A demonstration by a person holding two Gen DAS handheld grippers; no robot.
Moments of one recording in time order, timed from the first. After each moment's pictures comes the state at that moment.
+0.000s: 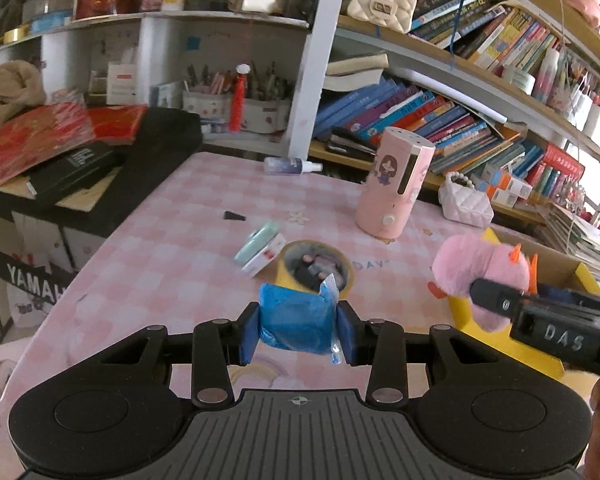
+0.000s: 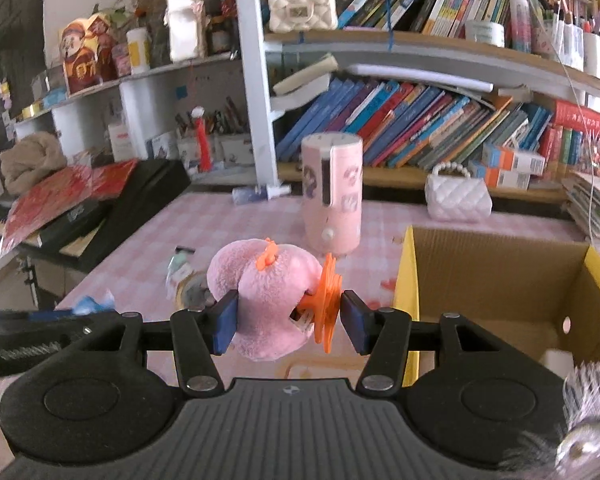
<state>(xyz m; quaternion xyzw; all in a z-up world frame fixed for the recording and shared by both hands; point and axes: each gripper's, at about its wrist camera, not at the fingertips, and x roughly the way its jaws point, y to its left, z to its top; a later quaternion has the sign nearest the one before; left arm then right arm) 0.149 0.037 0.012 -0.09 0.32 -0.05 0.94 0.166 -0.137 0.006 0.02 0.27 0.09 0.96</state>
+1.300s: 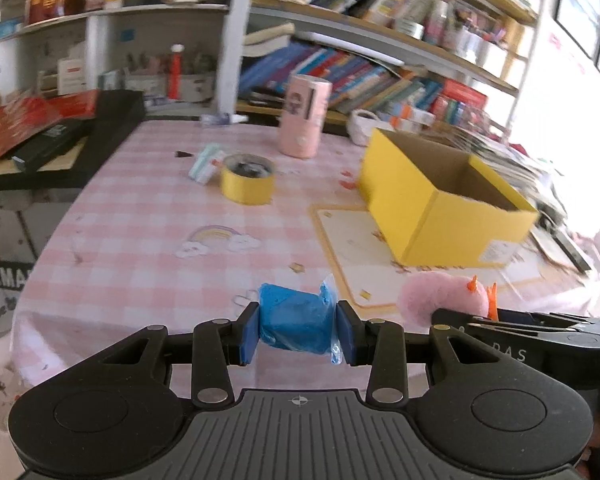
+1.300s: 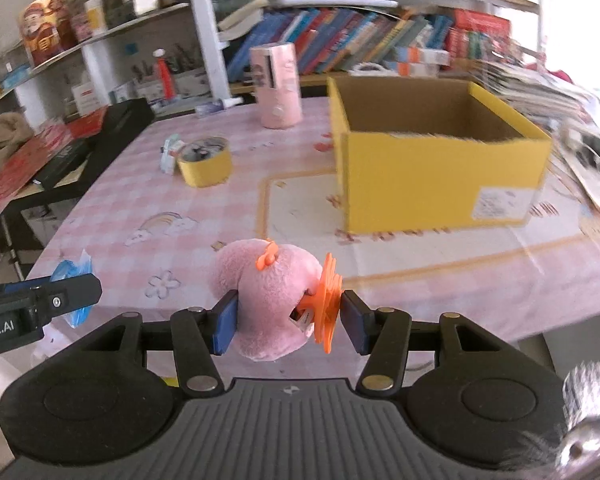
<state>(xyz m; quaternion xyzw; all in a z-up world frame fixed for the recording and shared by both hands) -0.007 0.041 0.002 -0.03 0.34 -0.17 0.92 -0.032 -0.125 -0.029 0.08 0.35 -0.02 0.93</state>
